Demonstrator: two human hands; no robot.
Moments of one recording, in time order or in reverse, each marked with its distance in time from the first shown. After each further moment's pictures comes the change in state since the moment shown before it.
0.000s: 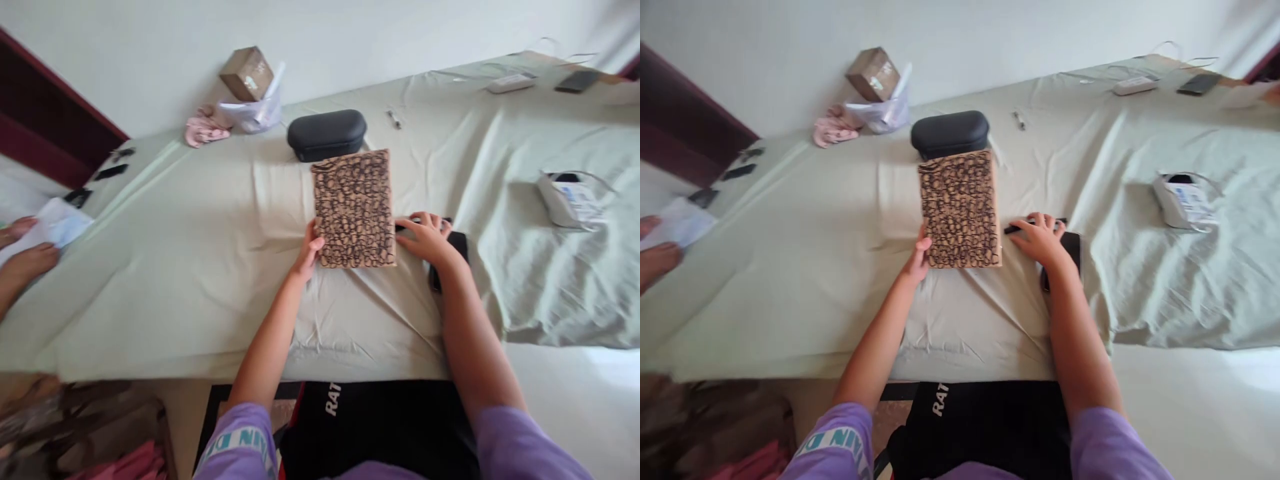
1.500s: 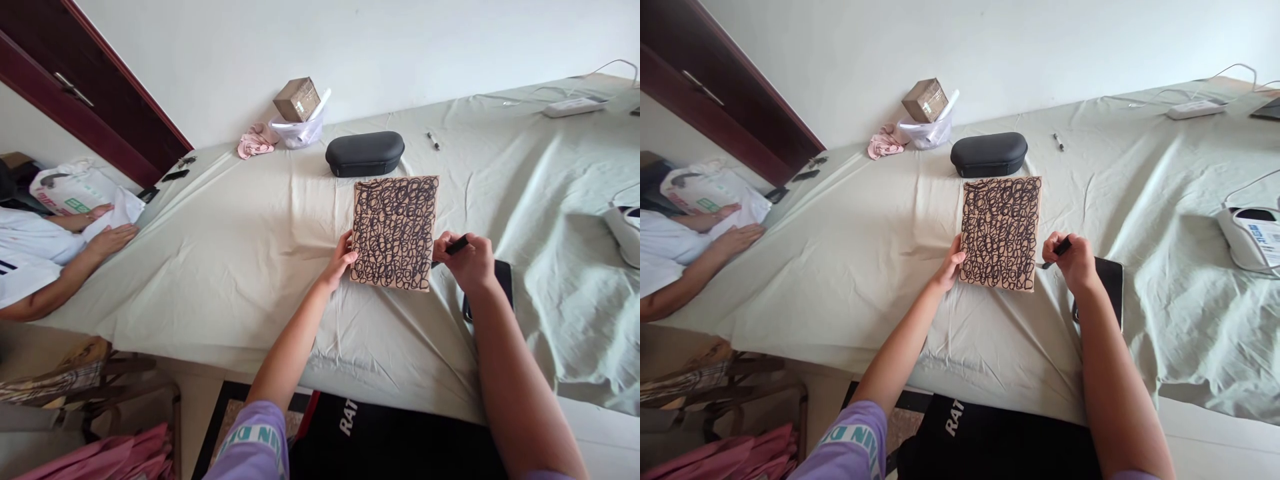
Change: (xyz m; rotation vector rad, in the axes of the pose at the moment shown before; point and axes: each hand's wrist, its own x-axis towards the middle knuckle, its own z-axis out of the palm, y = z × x) left_hand 0.002 0.002 0.000 0.027 -0.041 -0.009; right_hand 0.001 -0.049 -0.036 1.343 -0.054 -0.005
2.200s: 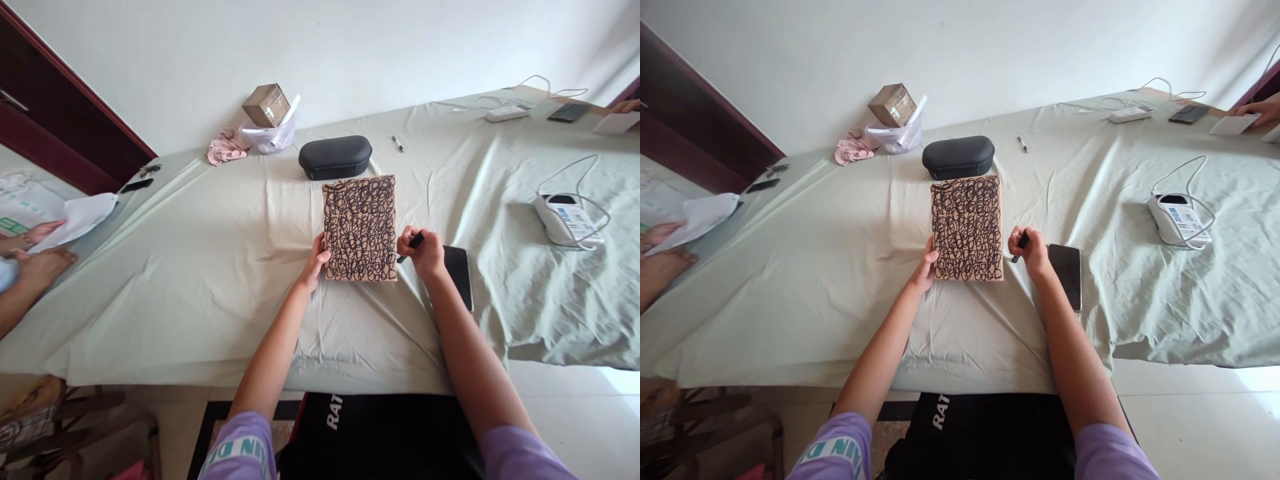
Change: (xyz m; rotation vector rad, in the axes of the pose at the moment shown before) left_hand -0.005 0.007 0.006 -0.045 0.026 0.002; right_hand -0.004 0.006 0.013 0.102 0.010 -0.091
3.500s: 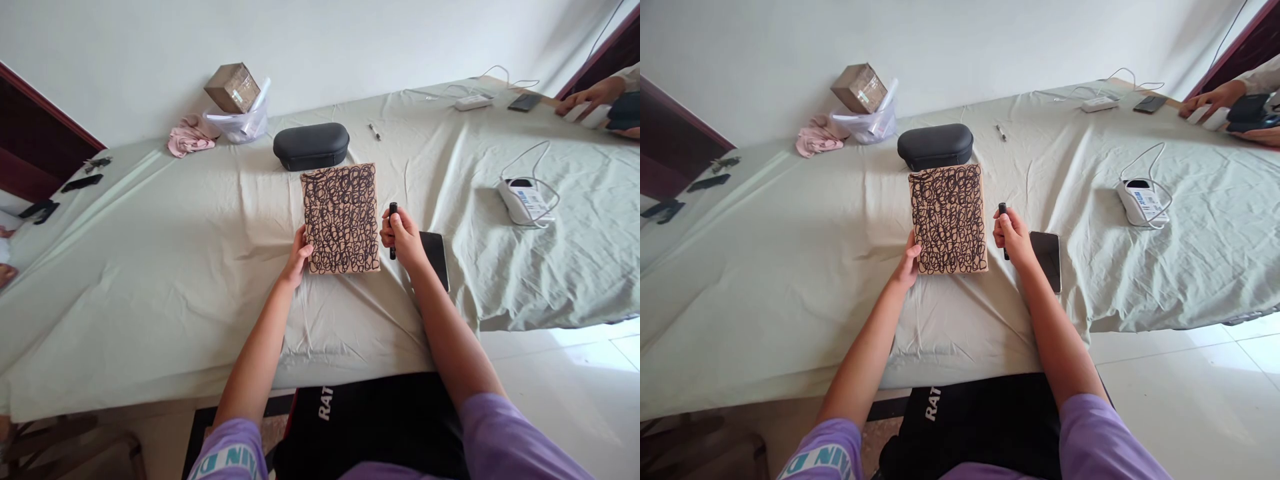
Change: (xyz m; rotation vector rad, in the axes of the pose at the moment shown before) left_hand 0.000 -0.001 -0.004 0.037 -0.024 0.015; right_hand -0.001 0.016 -0.004 0.068 0.069 -0.073
